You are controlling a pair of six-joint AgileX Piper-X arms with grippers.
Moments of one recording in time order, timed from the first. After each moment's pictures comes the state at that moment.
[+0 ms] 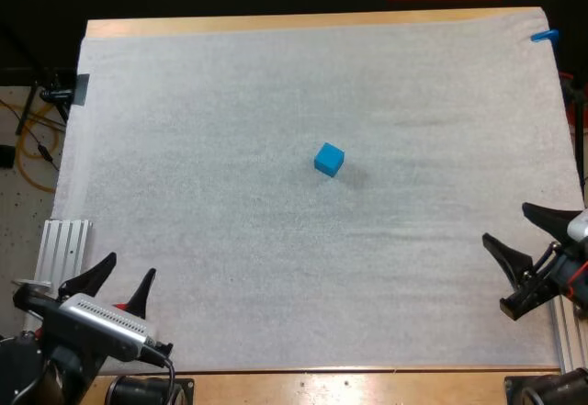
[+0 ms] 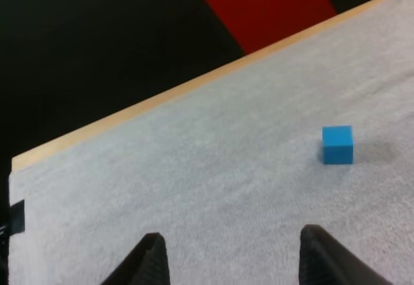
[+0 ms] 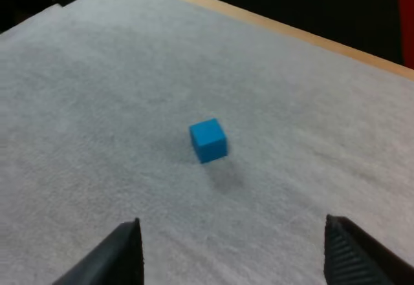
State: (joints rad) left arm -0.14 0.30 -1.04 1.22 0.13 -1.52; right arm 0.34 0.54 -0.98 1.04 -0.26 -2.05
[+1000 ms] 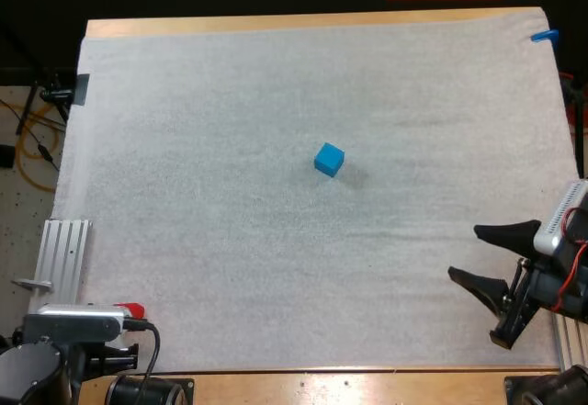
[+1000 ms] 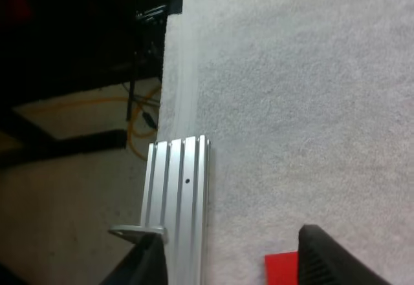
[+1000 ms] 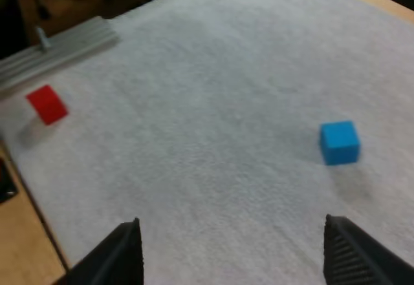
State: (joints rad) left arm -0.14 0.31 -1.06 1.54 -0.35 -1.69; right arm 0.46 0.60 -1.02 1.08 -0.47 -2.09
